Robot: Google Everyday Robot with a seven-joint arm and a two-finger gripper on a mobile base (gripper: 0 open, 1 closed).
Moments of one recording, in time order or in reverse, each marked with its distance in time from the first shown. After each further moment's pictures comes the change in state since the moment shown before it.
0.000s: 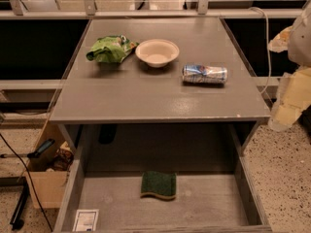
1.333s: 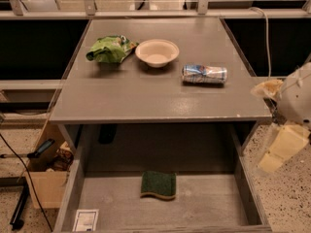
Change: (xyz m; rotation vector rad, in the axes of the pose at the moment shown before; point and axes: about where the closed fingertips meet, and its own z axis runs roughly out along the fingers) arm 0.000 0.062 0.062 -0.118 -0.238 0.032
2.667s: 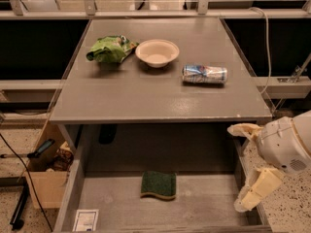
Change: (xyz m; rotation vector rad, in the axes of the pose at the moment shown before) arm 0.023 0.046 0.083 -0.149 -0.232 -0.004
